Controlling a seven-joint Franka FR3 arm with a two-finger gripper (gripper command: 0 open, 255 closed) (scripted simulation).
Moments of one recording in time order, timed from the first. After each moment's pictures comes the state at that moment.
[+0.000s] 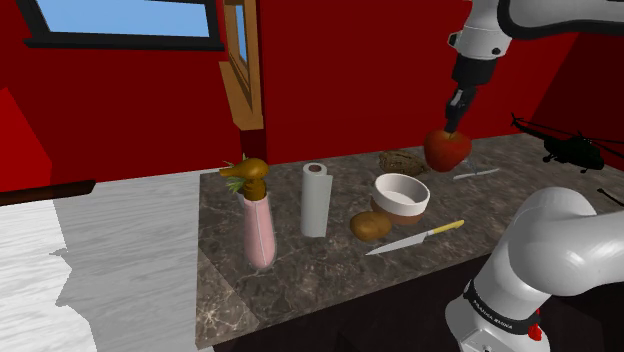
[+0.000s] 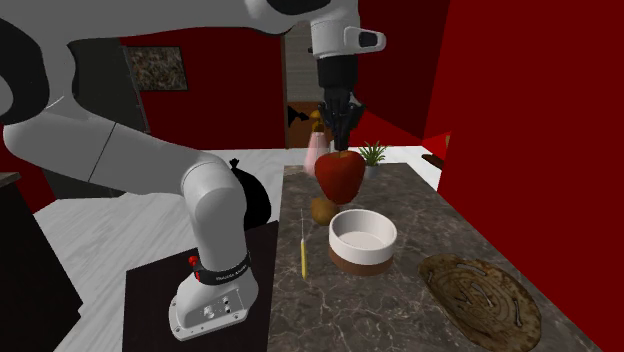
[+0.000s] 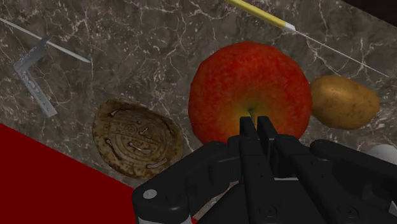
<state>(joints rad) -0.03 -0.97 -0.21 -2.46 -0.30 1.54 -0.14</state>
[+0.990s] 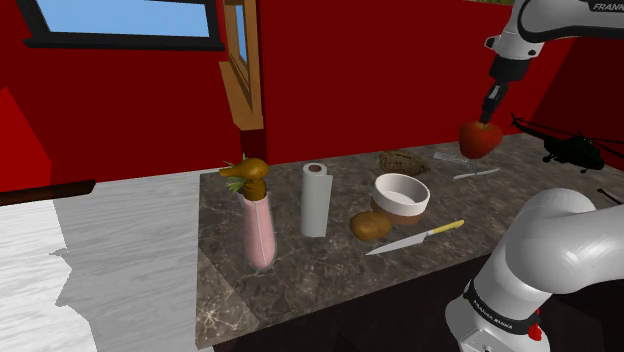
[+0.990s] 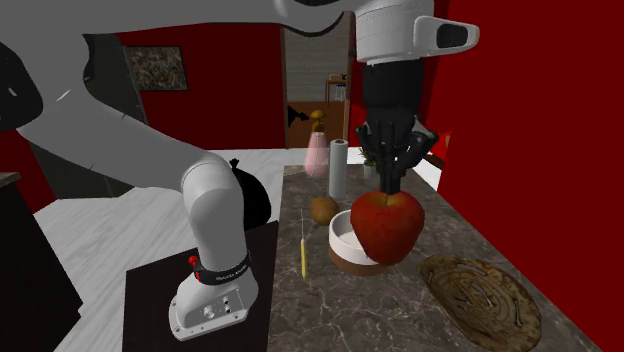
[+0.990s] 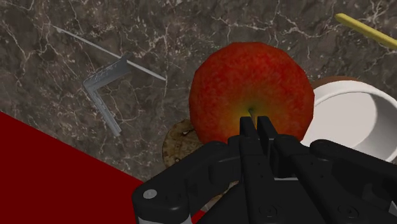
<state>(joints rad) -0.09 -0.88 -0.56 -2.33 -0.53 1.61 -0.46</state>
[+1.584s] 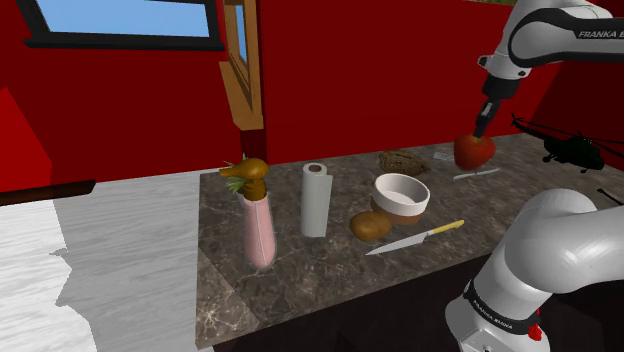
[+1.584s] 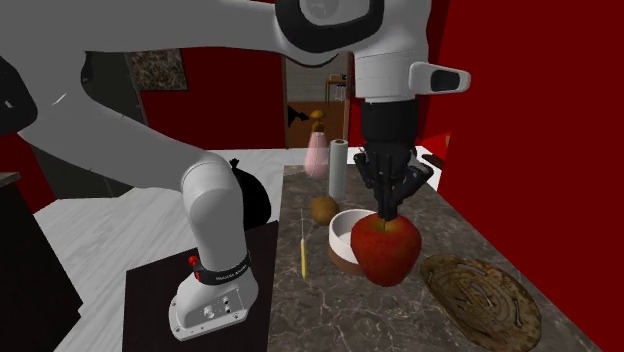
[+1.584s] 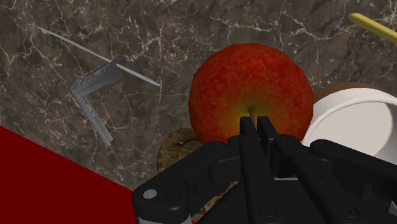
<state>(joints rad) -0.11 -0.89 -0.60 -2.44 -0.57 1.71 -0.45</state>
